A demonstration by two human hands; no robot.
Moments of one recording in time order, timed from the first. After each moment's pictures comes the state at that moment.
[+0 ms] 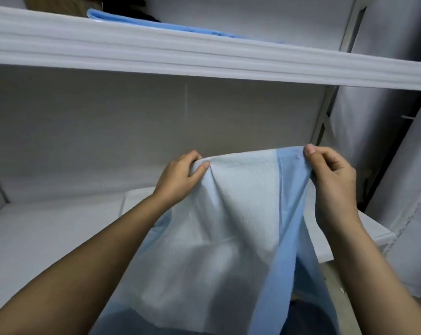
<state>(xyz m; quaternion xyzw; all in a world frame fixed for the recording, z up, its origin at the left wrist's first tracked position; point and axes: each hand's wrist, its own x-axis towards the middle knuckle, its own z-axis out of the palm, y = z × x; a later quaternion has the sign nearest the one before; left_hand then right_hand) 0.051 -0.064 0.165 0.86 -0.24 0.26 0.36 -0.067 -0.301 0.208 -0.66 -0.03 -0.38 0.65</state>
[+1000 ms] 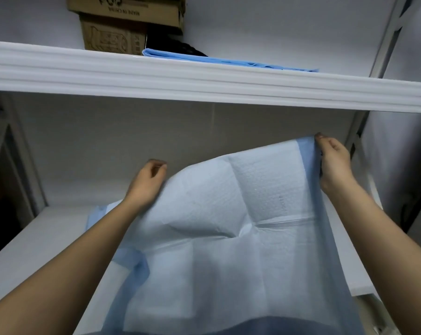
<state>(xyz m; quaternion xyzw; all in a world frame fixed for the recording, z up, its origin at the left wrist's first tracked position) 0.078 0.057 0.169 0.86 -0.02 0.21 0.47 0.060 -0.320 0.246 -0.63 0.01 -0.31 0.72</state>
